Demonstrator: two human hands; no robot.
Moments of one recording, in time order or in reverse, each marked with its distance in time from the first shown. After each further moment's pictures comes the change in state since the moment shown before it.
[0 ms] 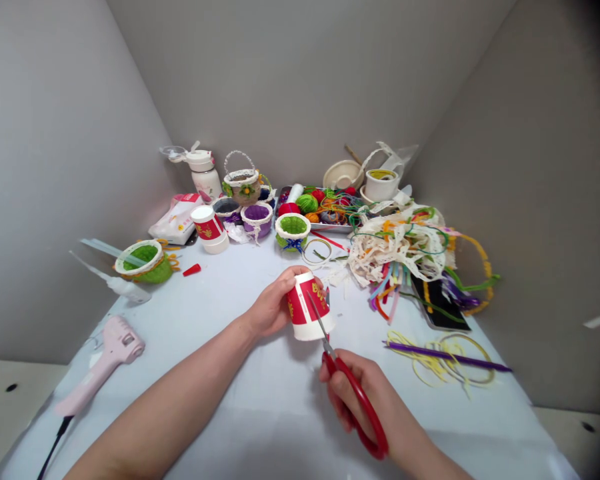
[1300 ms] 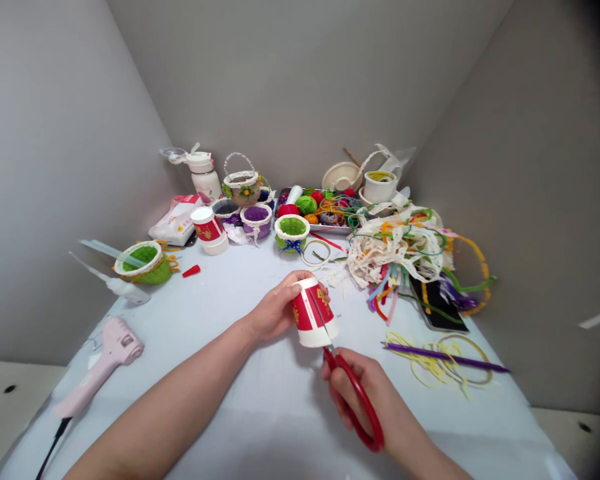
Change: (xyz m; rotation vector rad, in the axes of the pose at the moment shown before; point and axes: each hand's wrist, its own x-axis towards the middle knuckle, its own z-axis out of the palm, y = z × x) left_hand -0.001 -0.004 0.002 0.024 -0.072 -0.043; right_hand 0.003 -0.003 0.001 0.019 0.072 0.051
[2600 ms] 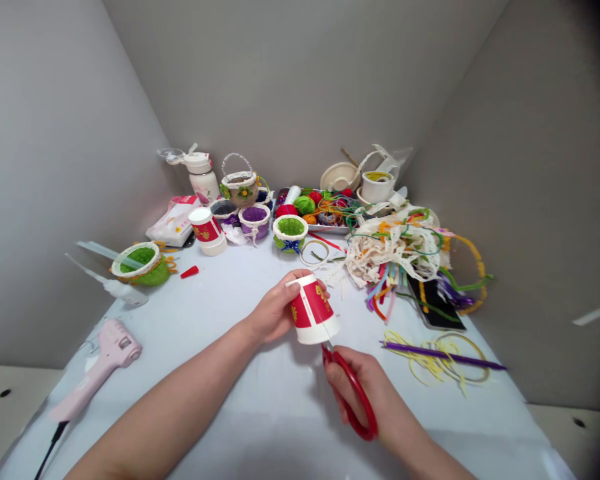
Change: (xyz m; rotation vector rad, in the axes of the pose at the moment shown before) left_hand -0.002 -0.002 0.006 -0.017 0.048 0.041; right_hand 0.008 0.016 -0.008 -0.071 -0.008 -0.069
